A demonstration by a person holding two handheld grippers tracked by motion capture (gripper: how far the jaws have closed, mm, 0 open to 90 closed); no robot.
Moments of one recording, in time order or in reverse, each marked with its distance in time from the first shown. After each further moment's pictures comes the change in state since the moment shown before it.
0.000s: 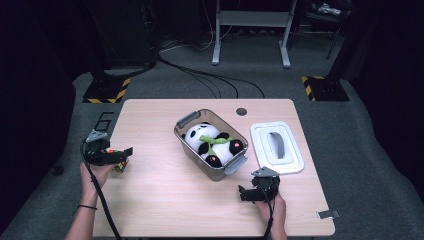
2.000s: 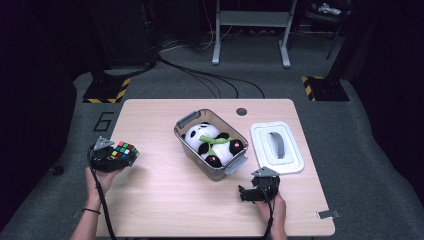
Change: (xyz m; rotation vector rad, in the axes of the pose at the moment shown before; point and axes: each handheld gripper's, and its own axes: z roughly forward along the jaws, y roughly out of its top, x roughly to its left) left arm -0.015 -0.017 0.010 0.013 -0.039 0.064; right arm 0.000 0.000 0.000 -0.002 -0.001 0.001
